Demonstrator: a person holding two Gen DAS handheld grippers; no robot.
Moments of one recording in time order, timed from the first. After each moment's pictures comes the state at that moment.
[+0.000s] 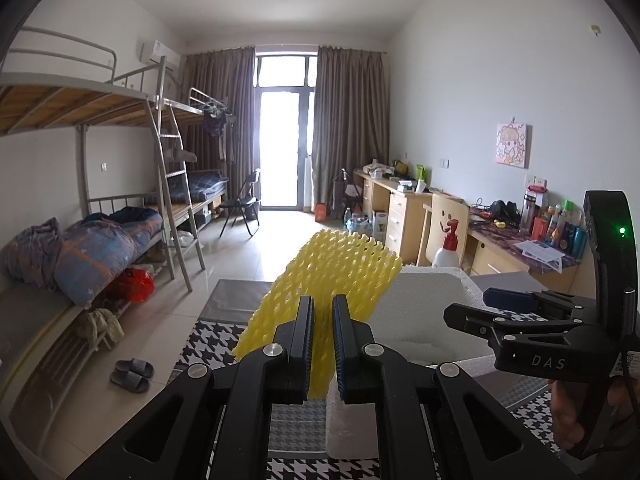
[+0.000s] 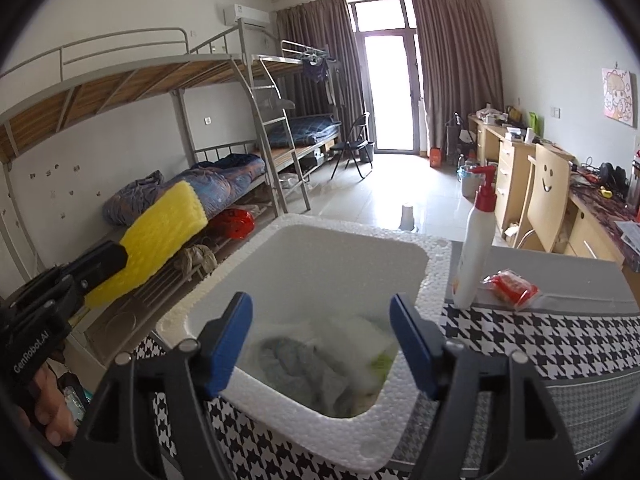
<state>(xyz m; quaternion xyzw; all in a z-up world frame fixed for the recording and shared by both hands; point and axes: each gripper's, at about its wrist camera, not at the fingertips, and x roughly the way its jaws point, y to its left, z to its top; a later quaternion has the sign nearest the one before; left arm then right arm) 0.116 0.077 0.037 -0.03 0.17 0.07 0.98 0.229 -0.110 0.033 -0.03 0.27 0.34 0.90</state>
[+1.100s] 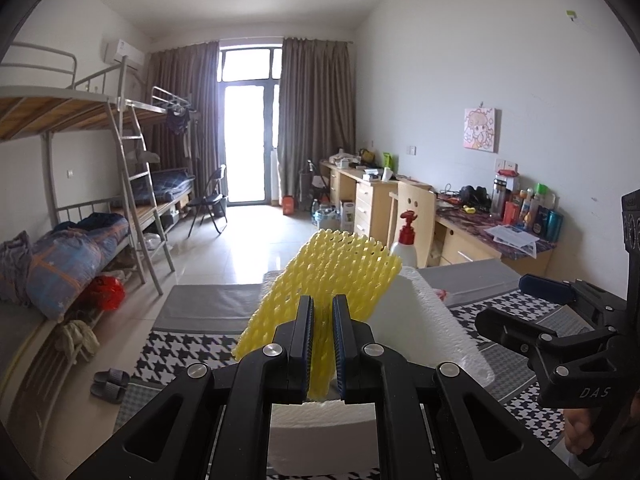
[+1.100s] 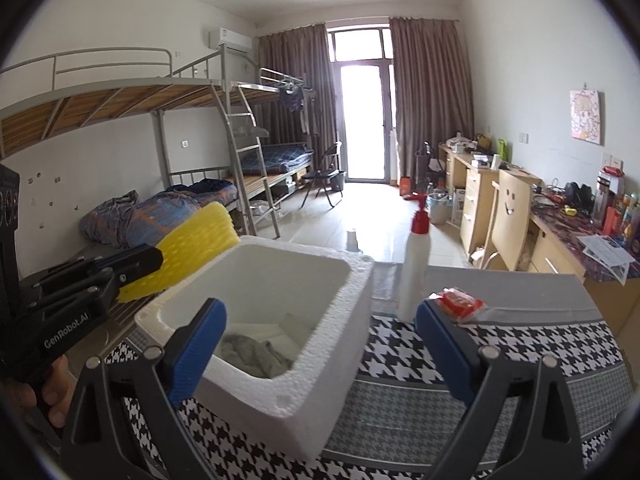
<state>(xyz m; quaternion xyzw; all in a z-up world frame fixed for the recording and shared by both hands) 0.145 0.034 0.041 -0.01 0.19 0.01 0.98 0.214 -0.163 0.044 -0.03 0.22 0.28 0.93</state>
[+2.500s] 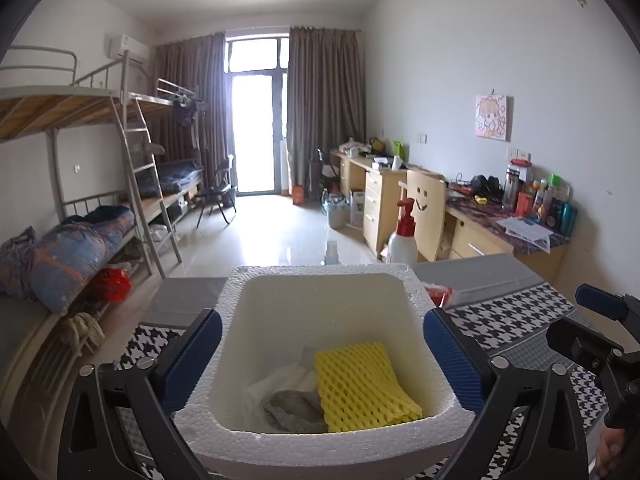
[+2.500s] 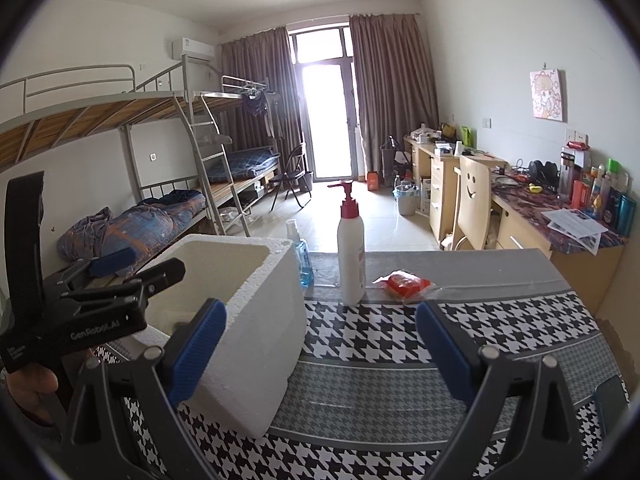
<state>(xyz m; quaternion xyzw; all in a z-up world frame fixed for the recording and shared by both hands) 0.175 0.006 0.037 -0.01 0.21 0.04 0.98 0.212 -0.220 0.037 0.00 0.22 0.23 0.95</state>
